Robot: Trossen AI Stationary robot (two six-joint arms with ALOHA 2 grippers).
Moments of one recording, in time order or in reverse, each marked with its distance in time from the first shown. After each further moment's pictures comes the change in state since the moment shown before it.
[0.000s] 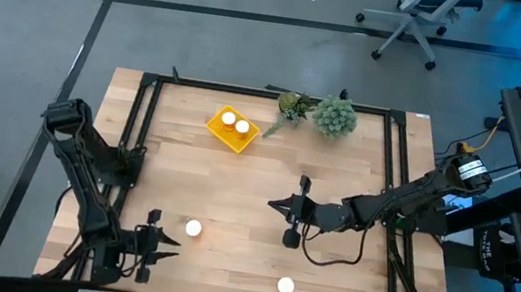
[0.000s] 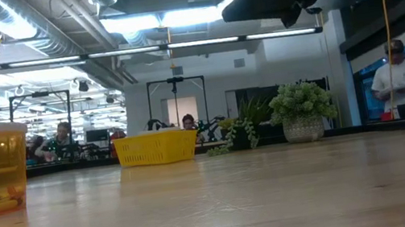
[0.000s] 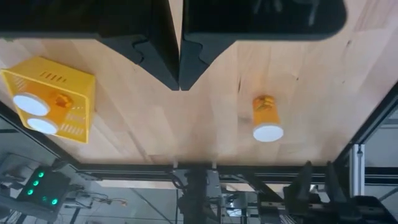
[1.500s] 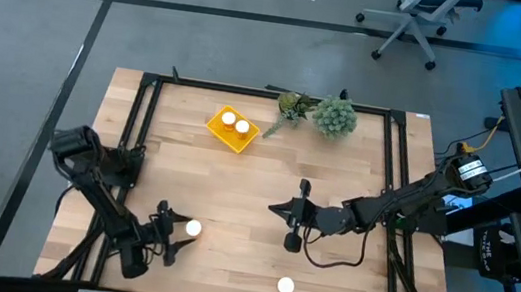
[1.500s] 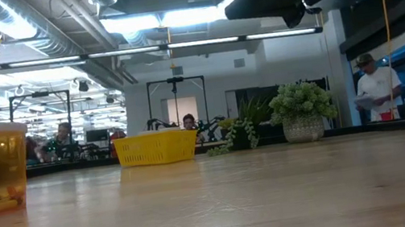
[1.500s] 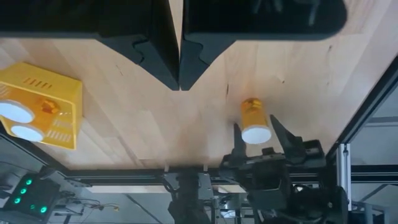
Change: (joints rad) left arm 0.112 0.270 -0.140 0.214 -0.158 -0.296; right arm 0.027 0.000 -0.001 -0.011 -0.011 0.044
